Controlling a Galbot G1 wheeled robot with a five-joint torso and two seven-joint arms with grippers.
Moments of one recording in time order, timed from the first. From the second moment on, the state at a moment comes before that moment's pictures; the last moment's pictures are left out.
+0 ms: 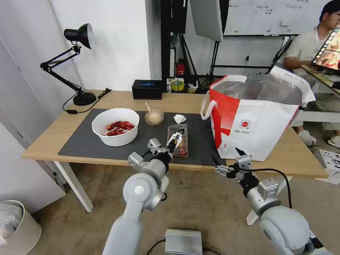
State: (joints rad) left arm 1.09 -1.58 -0.19 -2.01 -1.28 0.31 -0.53; right arm -1.47 1.02 0.46 2.19 0.33 -0.27 0.09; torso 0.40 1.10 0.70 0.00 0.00
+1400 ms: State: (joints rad) left arm 0.74 -1.03 0.17 -1.76 -0.44 0.21 0.02; right arm -1.37 0.99 0.50 2.20 0.90 -0.30 0.16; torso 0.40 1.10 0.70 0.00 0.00
